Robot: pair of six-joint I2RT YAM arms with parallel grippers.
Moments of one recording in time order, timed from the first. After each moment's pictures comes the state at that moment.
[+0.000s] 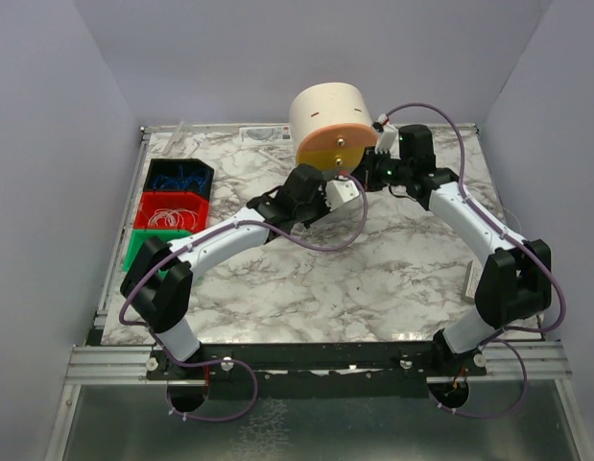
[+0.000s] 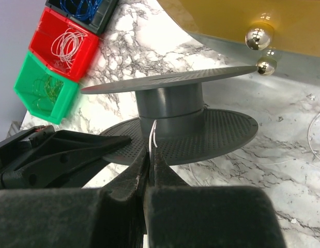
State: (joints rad) left arm -0.77 1.65 1.27 -0.23 0.00 0.48; right arm 0.30 1.59 1.28 -0.24 -0.56 0.29
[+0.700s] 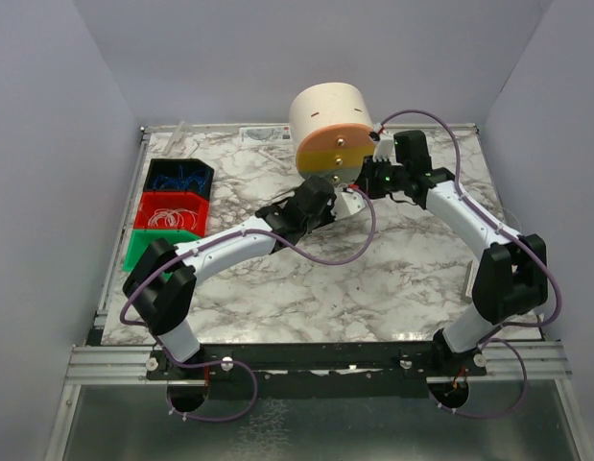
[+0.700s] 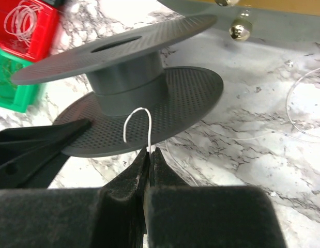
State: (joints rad) left arm -0.85 1.65 1.23 -0.19 -0.22 0.57; right arm 0.30 1.61 1.28 -0.34 -0.51 0.21
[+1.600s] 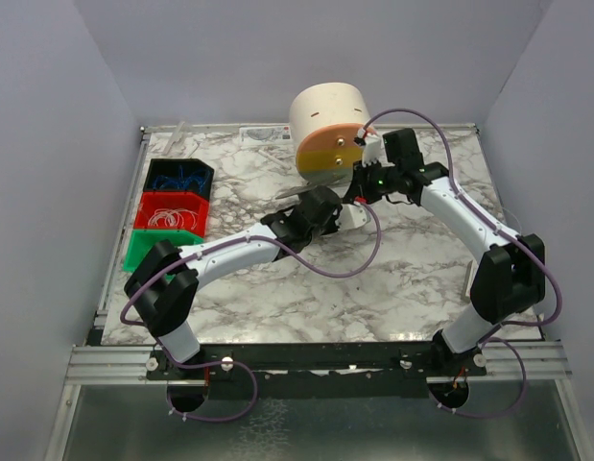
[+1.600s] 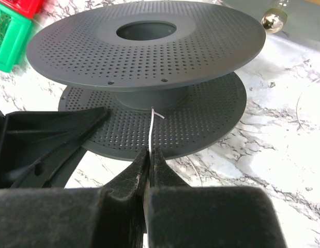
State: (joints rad) left arm -0.91 1.65 1.20 -0.18 -0.26 0.64; right arm 0.36 1.63 1.36 -0.51 -0.49 0.04
